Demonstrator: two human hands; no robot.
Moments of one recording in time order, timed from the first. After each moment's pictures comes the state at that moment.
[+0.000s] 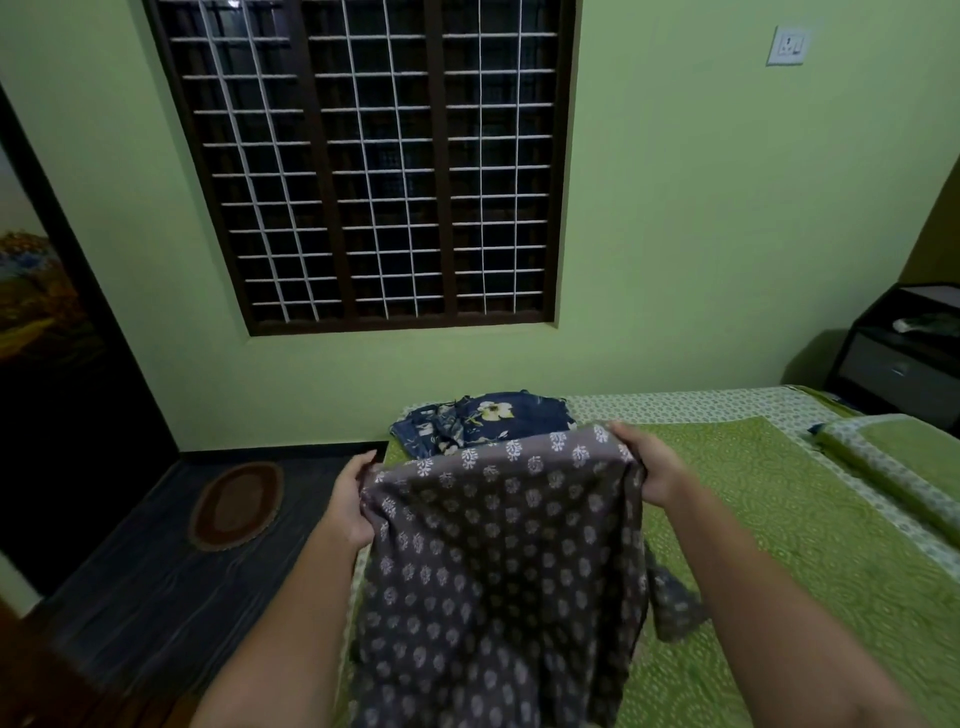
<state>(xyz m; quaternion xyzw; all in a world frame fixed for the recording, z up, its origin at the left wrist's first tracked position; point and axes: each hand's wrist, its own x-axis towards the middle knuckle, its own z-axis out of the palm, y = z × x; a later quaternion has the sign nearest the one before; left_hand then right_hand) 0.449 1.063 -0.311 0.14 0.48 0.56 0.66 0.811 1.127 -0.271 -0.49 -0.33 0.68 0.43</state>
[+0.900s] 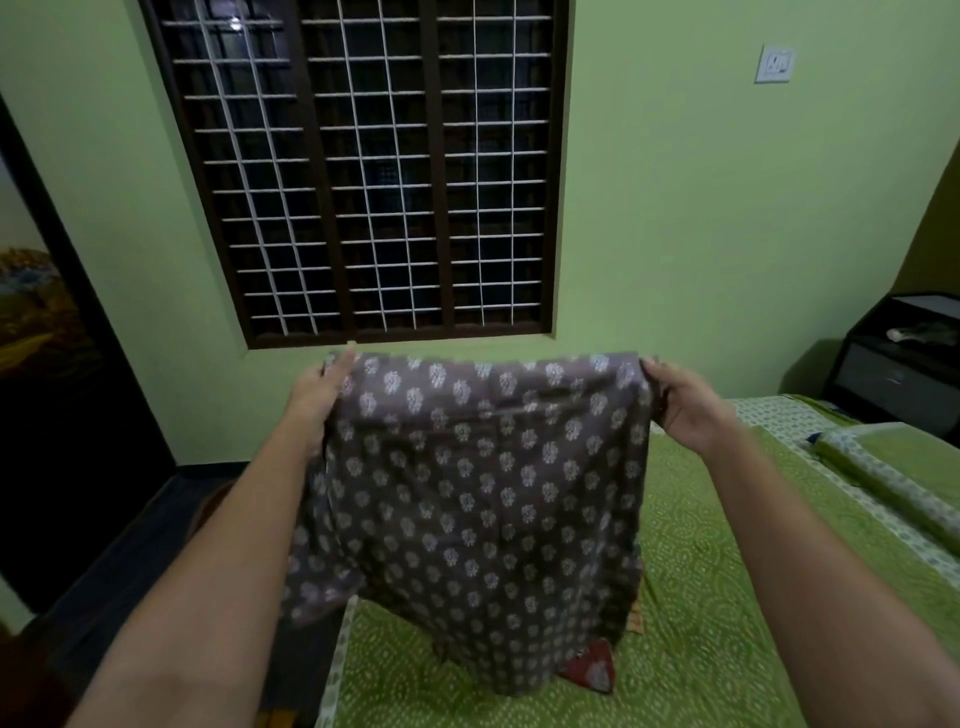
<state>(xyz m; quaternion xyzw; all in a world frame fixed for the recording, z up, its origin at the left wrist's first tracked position) 0.414 1.107 -0.189 0.40 0.64 0.55 0.34 0.844 1.145 -0.195 -0.39 -0.46 0.60 0.52</state>
